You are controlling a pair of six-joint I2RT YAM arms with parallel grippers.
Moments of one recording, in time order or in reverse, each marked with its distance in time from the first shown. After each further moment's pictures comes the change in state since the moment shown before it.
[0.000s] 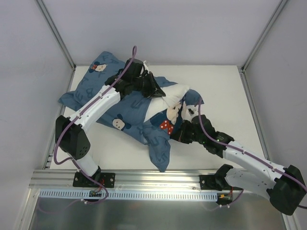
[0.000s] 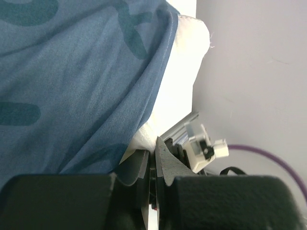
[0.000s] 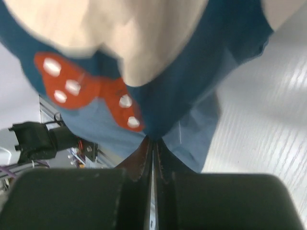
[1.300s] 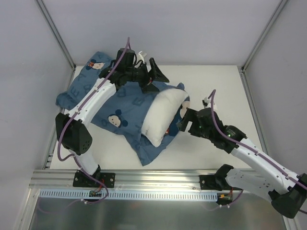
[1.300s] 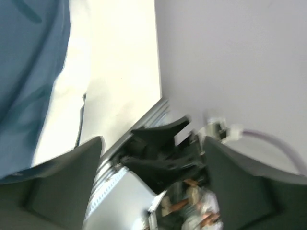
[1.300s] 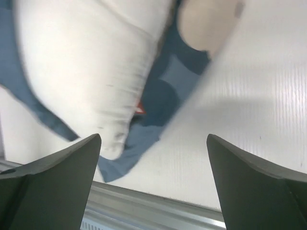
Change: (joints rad) left arm 0.130 0.045 0.120 0.003 0.242 -0.032; right arm 0.050 -0.058 0.251 -0.437 0.390 -0.019
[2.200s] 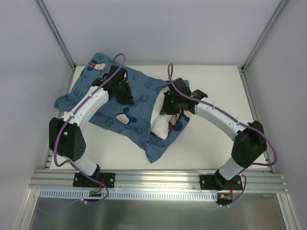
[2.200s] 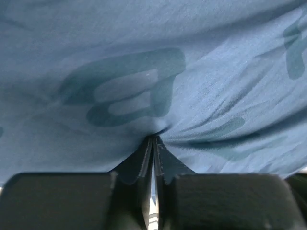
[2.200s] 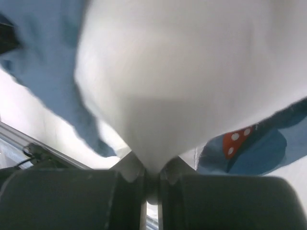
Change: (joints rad) left arm 0.067 -0.105 -0.273 -0.252 -0.564 0.380; right arm -0.108 0.713 0.491 0.063 -0.372 -0.220
